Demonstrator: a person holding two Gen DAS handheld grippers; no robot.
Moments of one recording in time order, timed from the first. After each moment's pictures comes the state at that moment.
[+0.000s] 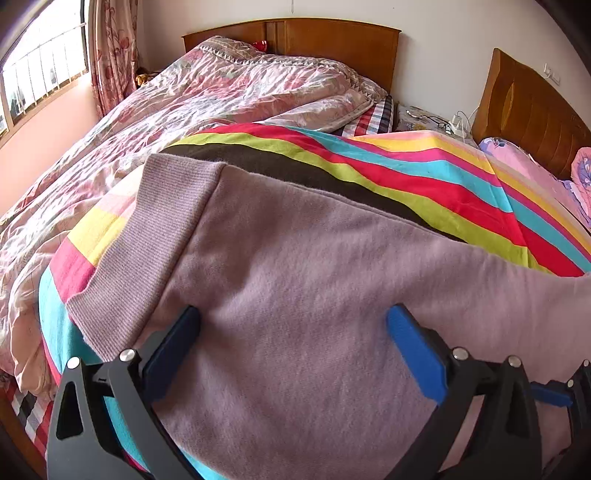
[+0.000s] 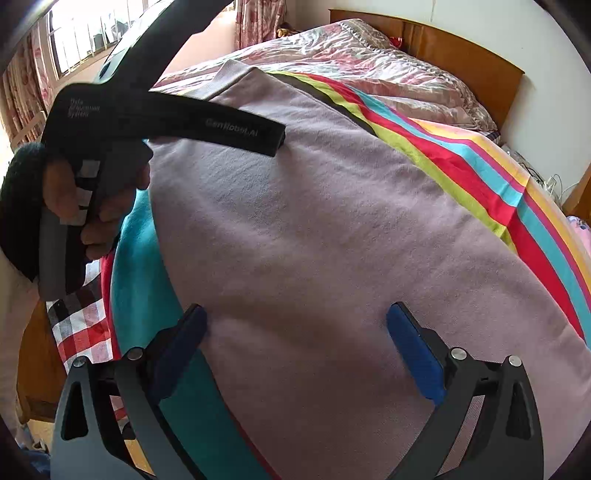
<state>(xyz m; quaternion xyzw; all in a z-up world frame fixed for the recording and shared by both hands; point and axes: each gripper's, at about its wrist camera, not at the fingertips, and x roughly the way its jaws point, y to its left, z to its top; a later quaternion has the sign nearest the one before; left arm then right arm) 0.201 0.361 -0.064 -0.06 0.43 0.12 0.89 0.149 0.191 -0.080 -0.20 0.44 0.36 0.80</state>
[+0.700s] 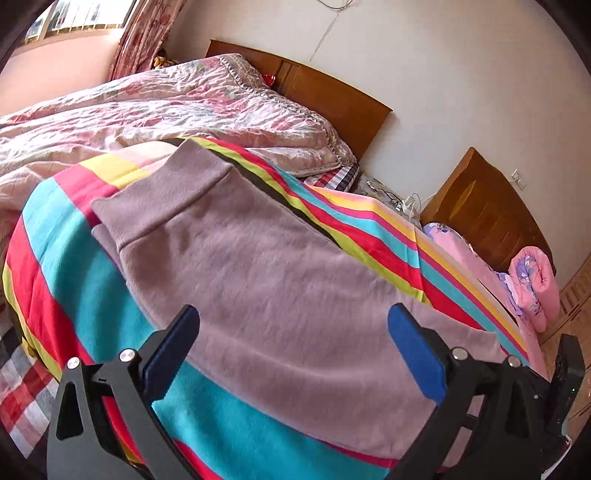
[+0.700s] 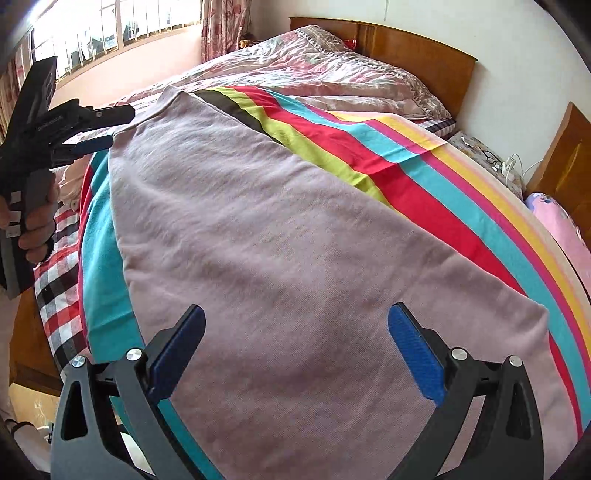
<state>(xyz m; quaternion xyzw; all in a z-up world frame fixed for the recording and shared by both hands) 0.098 0.351 -0.046 -0.26 0.32 0.06 0.91 0.159 0.054 -0.051 -0.19 0.42 0.30 0.83</state>
